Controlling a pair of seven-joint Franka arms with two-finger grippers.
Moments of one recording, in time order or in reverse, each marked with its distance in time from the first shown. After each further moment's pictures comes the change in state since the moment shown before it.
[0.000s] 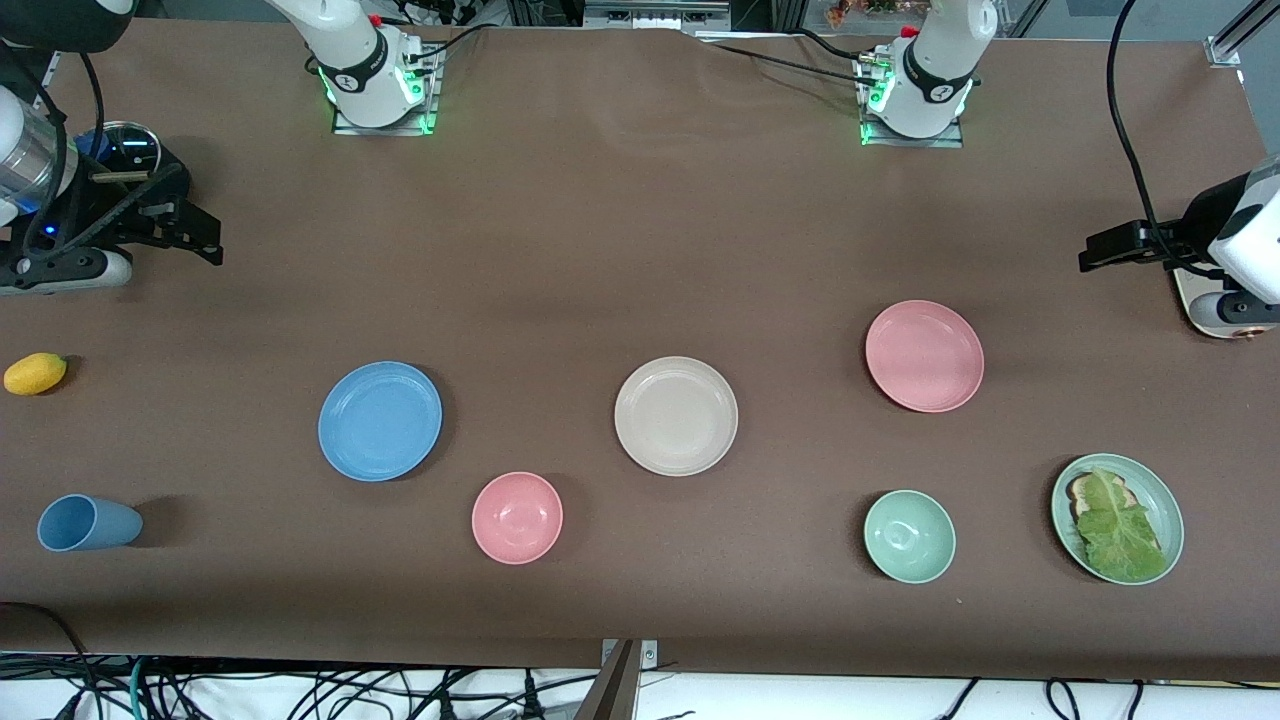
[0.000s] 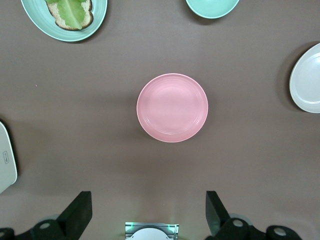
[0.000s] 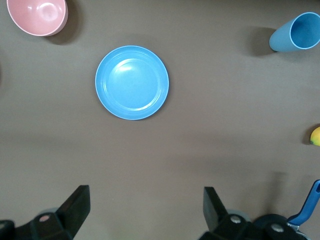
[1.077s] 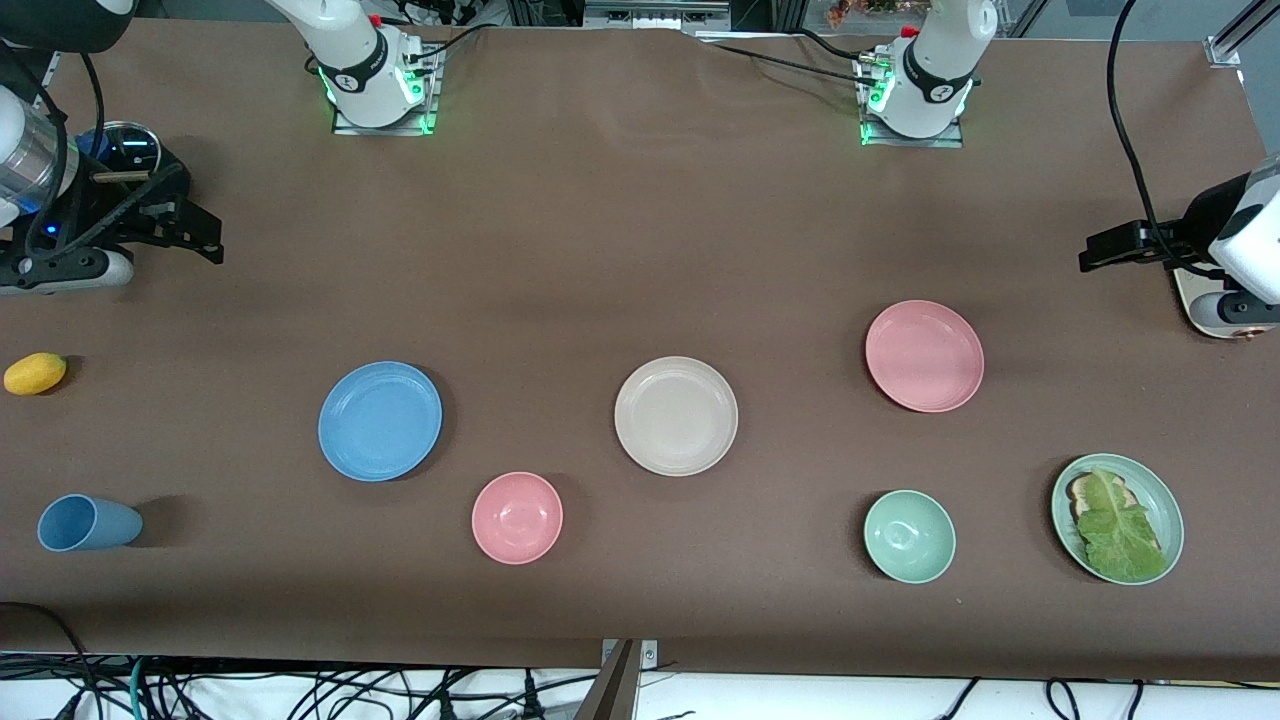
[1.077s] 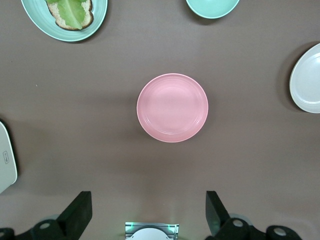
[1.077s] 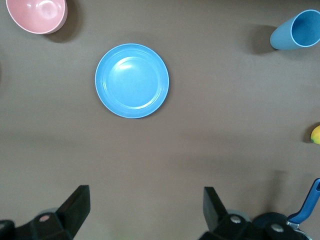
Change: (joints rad) left arm 0.001 0.000 0.000 0.000 0.000 0.000 0.000; right arm 0.000 0.000 0.000 0.000 0.000 -0.007 0.000
